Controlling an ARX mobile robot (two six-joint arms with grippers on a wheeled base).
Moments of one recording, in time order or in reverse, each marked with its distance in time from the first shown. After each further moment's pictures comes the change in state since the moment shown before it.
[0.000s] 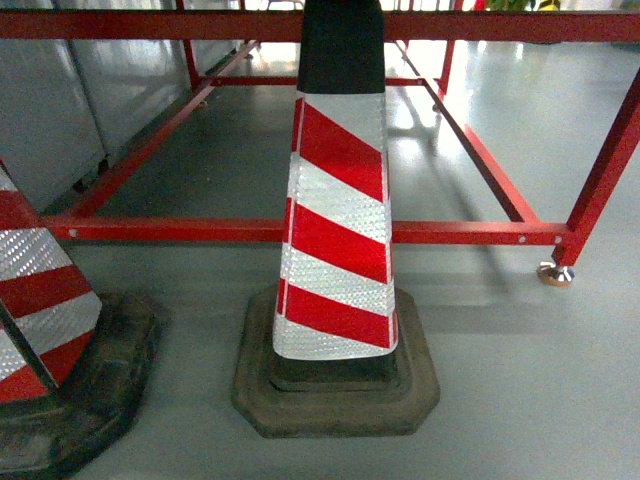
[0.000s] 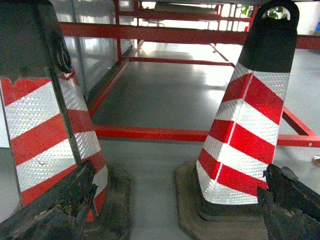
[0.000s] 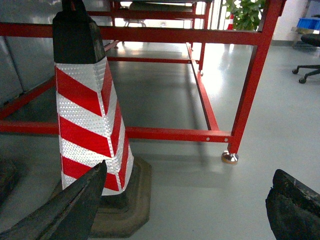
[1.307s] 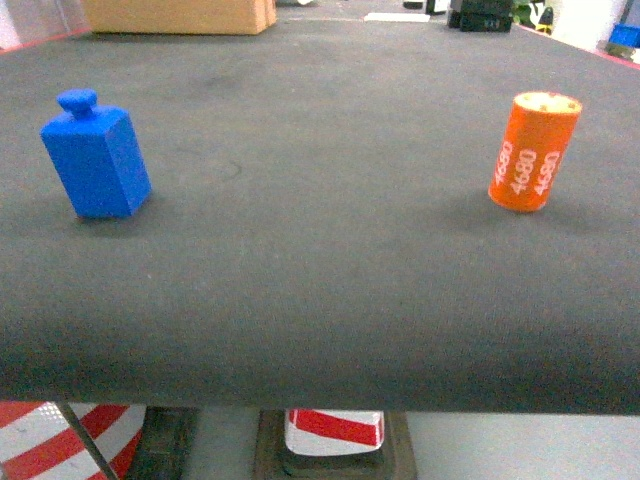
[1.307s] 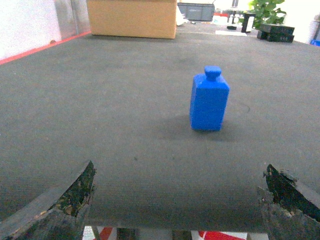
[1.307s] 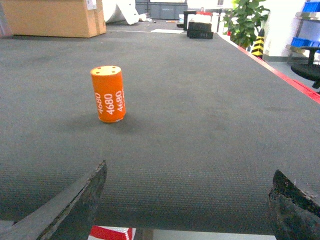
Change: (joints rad) left arm 0.000 0.000 0.000 0.000 0.001 0.011; right arm 0.000 0.000 0.000 0.000 0.000 0.008
